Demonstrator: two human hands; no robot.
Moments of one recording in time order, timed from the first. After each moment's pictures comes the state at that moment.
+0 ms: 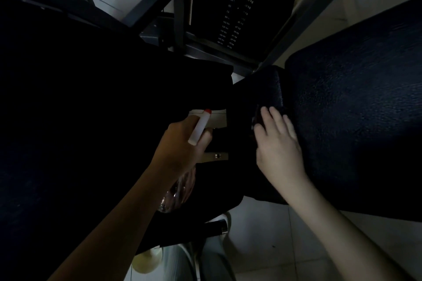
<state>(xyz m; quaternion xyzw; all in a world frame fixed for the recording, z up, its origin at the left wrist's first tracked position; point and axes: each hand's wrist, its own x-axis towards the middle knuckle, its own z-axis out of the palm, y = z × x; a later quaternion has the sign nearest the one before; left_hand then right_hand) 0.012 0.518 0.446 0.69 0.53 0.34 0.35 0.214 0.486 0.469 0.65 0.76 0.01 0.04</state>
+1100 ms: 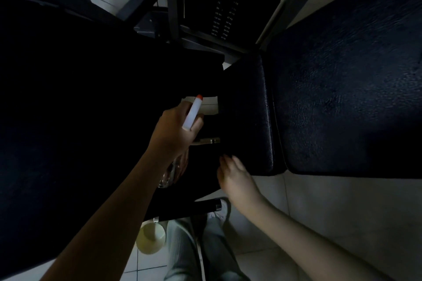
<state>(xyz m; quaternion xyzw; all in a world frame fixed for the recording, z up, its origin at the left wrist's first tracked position) 0.017 0.500 0.451 0.71 0.56 0.29 0.32 0.189 0.388 0.392 0.52 0.84 -0.07 0.12</state>
